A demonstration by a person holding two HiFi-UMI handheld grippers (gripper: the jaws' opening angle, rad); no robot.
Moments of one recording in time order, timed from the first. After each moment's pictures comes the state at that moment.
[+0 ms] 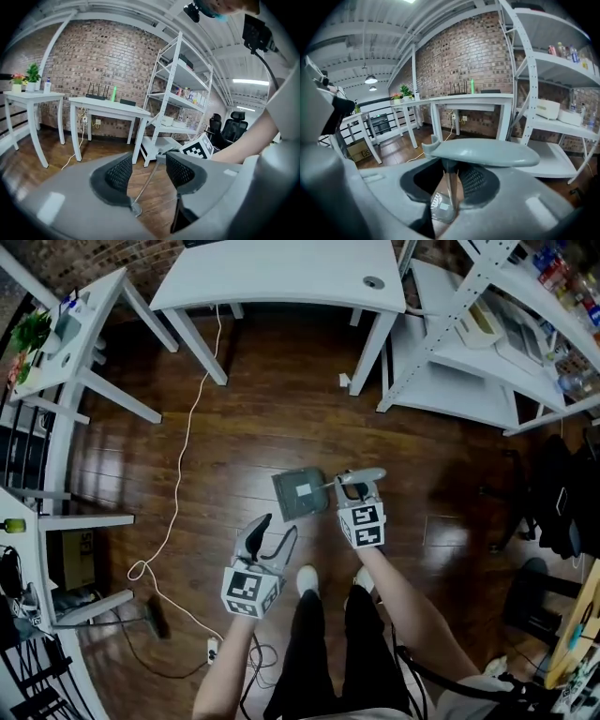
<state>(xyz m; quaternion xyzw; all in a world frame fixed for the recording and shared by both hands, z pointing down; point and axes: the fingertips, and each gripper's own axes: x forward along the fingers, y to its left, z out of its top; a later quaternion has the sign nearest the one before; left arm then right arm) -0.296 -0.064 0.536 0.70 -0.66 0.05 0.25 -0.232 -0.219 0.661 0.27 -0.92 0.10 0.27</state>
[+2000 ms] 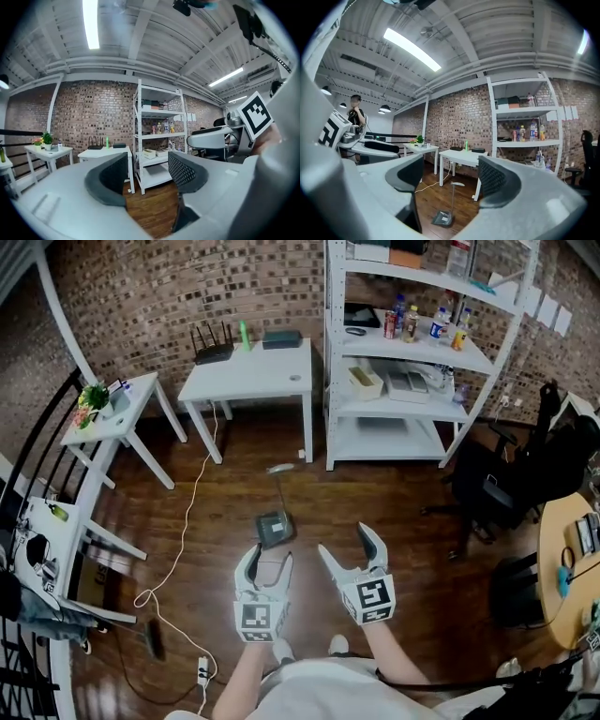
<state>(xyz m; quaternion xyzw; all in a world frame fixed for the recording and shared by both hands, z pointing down) 0.006 0.192 0.214 0.69 -0.72 0.03 0.03 0.113 0.116 0.197 0.31 -0.95 -0.02 0.06</state>
